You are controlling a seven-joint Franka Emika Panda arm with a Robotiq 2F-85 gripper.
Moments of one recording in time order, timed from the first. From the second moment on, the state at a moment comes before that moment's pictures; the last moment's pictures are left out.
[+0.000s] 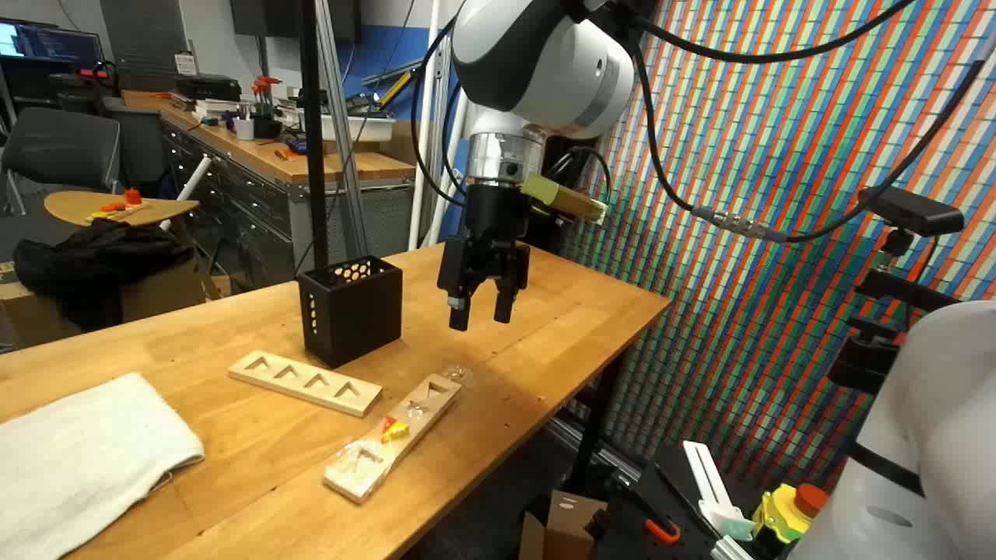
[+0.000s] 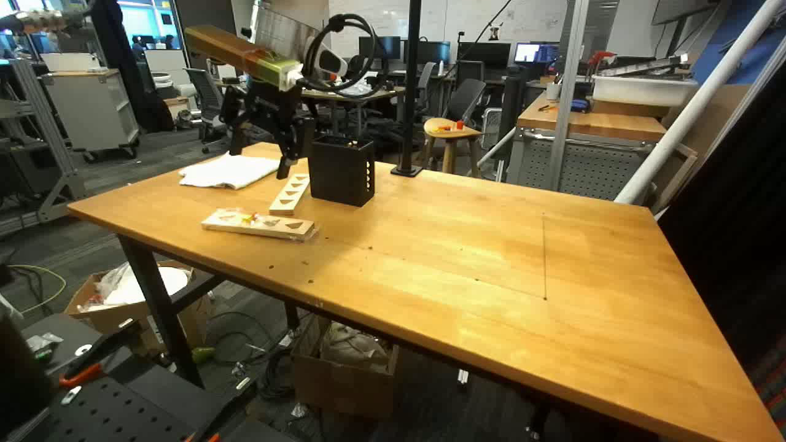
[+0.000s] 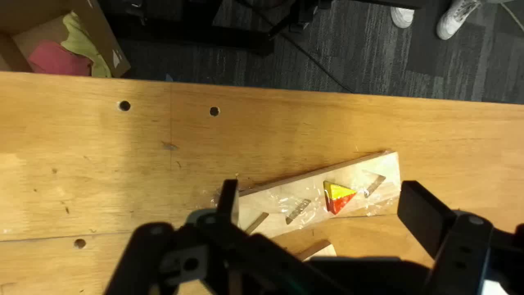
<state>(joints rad) 0.06 -0.19 -0.13 -2.42 0.23 2.01 -0.28</state>
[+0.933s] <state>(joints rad) 0.06 -0.18 -0.09 -2.40 0.22 2.01 -0.28</state>
